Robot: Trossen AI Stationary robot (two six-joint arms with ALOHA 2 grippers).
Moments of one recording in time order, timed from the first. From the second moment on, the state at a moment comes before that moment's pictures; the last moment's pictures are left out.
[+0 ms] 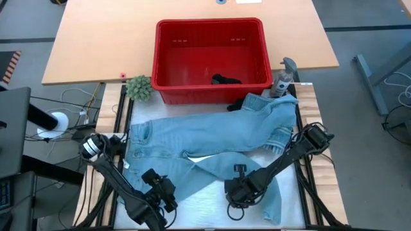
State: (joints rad) left arm -0.85 1.93 1.44 -1.22 -0.70 -1.51; right arm 0.60 1.92 1.26 -0.69 0.21 0.57
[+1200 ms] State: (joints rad) left arm -0.93 1.75 1.26 -1.19 -0.66 -1.58; right arm 0.48 1.80 1.18 -0.67 0.27 0.64
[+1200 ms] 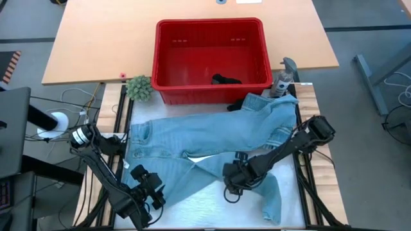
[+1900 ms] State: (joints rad) left arm -0.93 1.75 0.90 -0.83 -0.58 -1.73; right arm 0.57 1.81 1.13 -0.61 0.23 0.71
